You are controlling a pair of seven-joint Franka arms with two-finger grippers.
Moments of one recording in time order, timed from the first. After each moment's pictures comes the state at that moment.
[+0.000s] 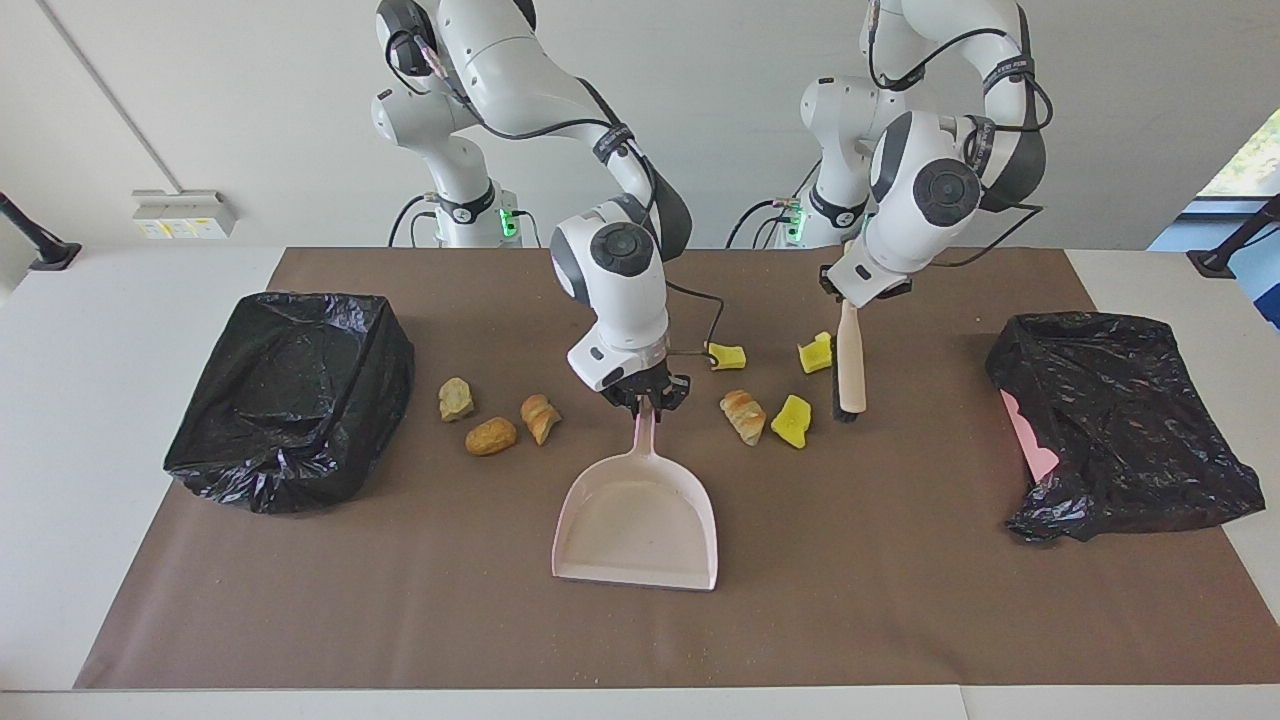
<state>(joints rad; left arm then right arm) -0.23 -0.08 -0.07 -2.11 -0.05 1.63 -0.21 0.55 0.47 -0.02 -1.62 0.09 2.17 0.63</state>
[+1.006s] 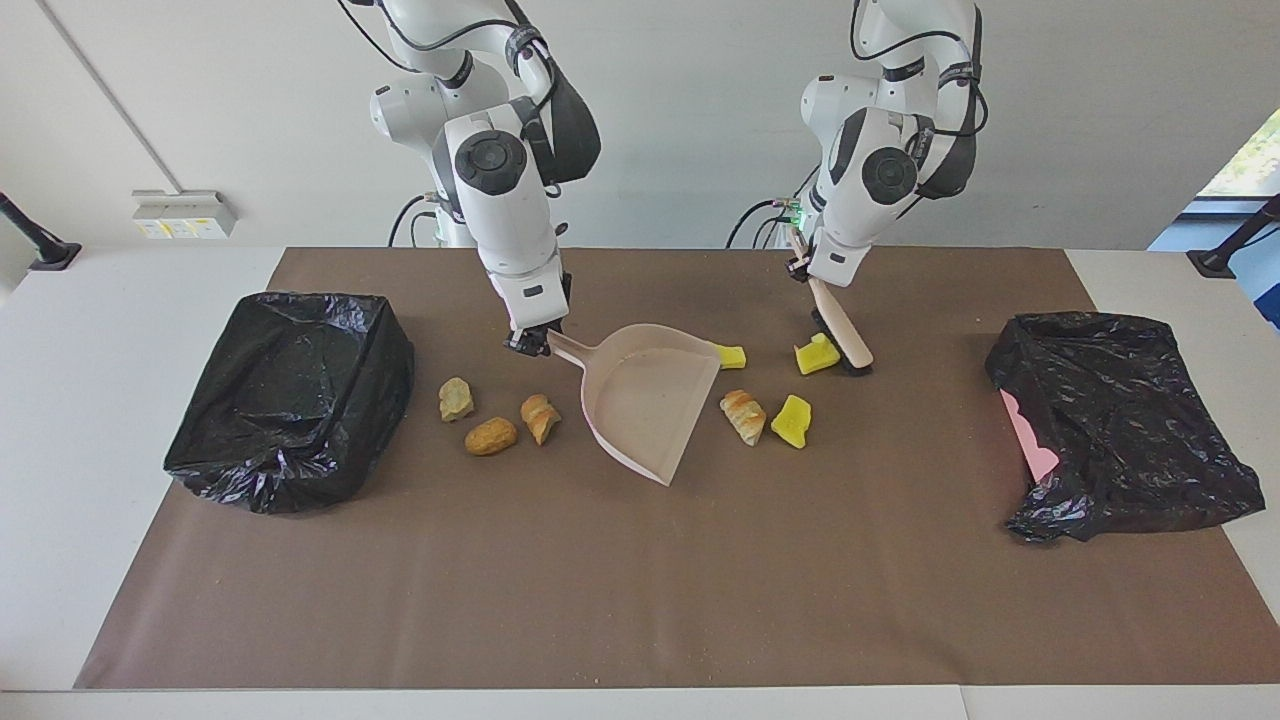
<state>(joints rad) -0.35 -0.27 -0.08 -2.52 -0.18 1.94 -0.64 0.39 0.12 -0.03 -1.85 0.08 1.86 -0.88</state>
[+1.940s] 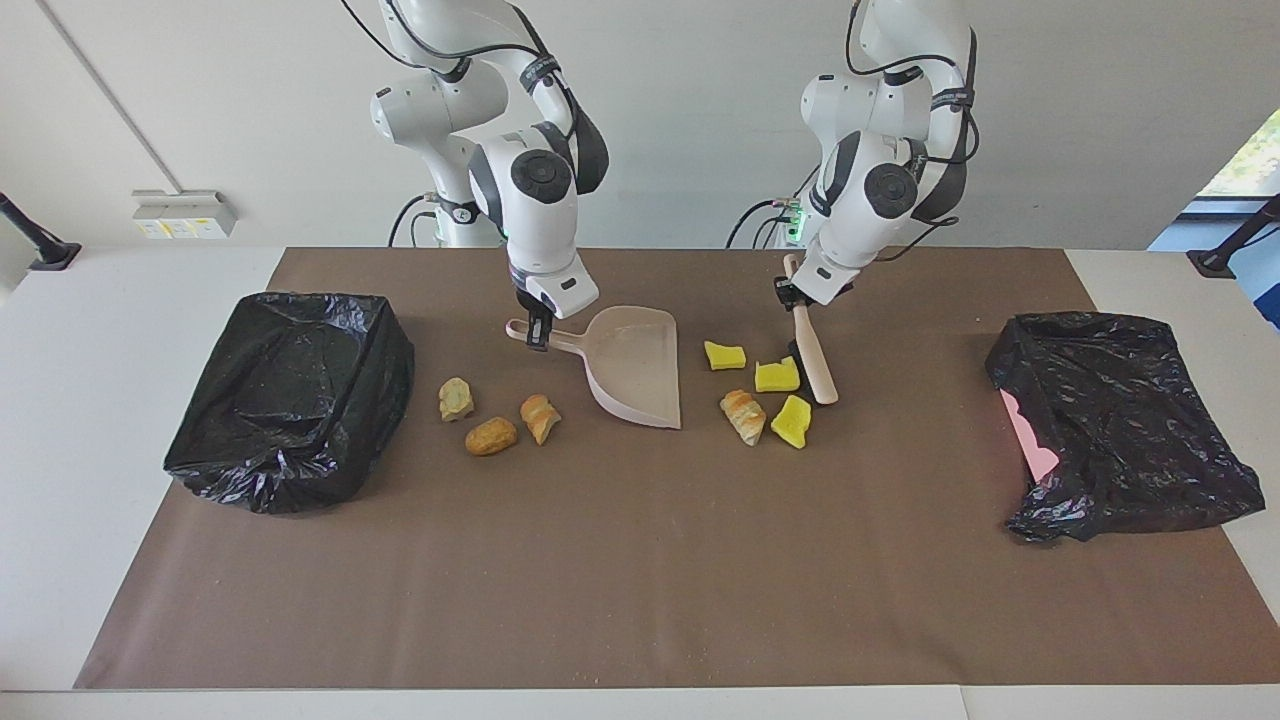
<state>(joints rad) -0.31 -0.18 -0.06 -2.48 -0.21 2.07 -0.27 0.48 0.03 -0.02 -2.16 -0.09 2.09 -0.94</state>
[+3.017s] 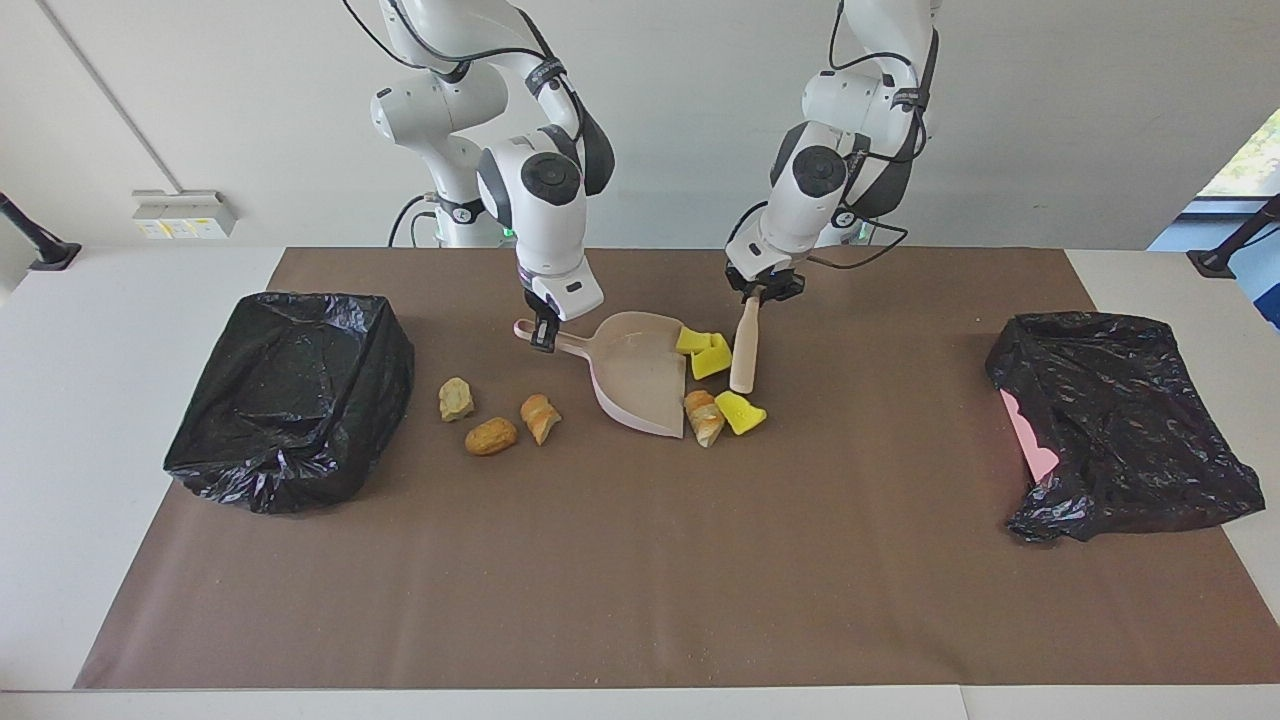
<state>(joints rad) -0.57 -0.16 -0.09 -2.45 -0.25 2.16 -0.16 0.49 0.04 -0.02 -2.17 -0.09 2.09 -0.87</state>
